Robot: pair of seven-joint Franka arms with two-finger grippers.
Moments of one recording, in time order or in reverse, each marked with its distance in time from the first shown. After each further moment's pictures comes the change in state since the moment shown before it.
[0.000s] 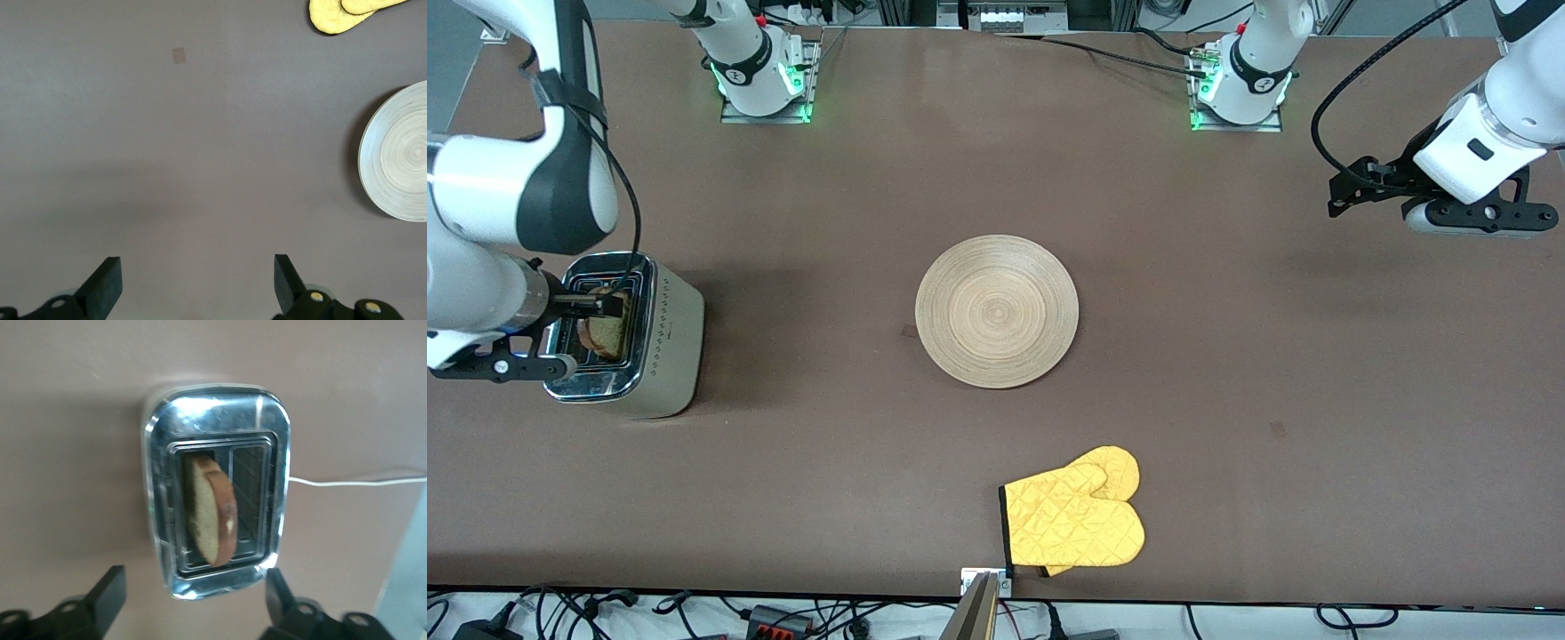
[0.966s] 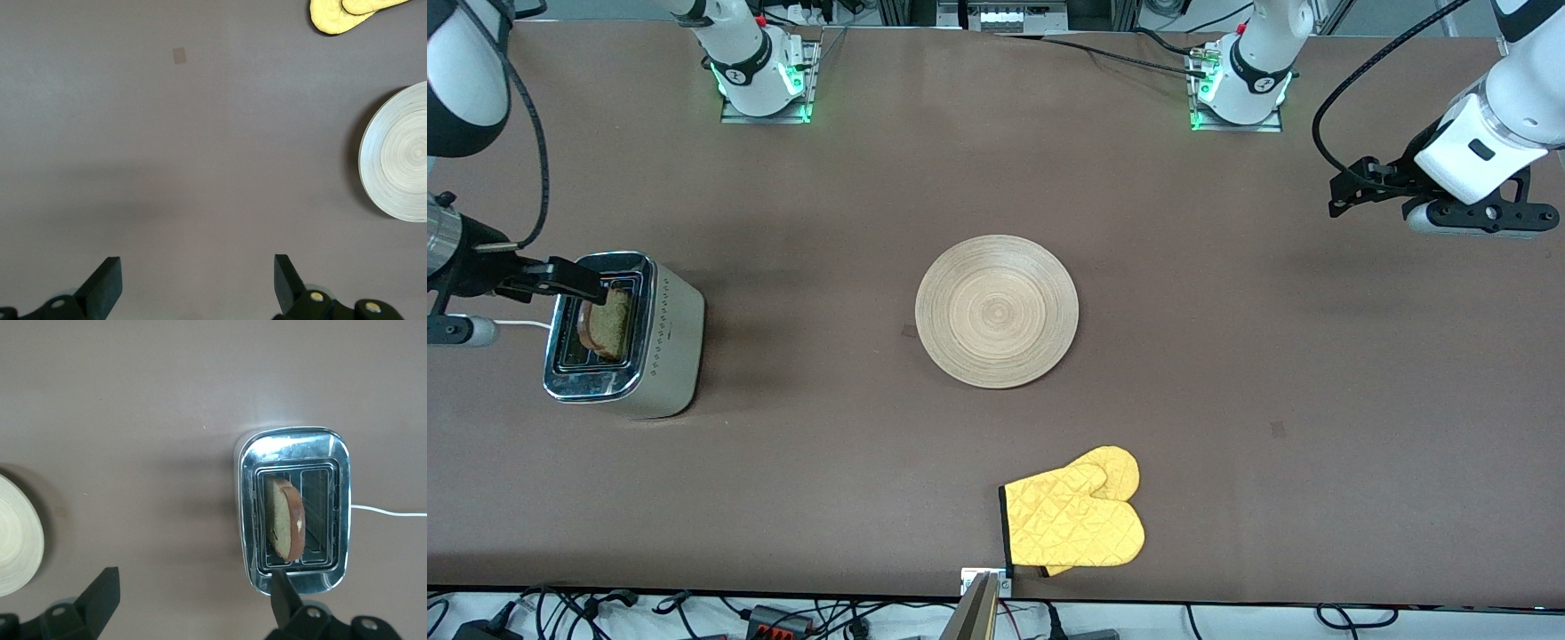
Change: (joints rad) left arm 0.001 0.000 0.001 0.000 0.000 0.000 0.000; right arm -0.128 -0.086 0.107 0.094 0.224 -0.025 -0.002
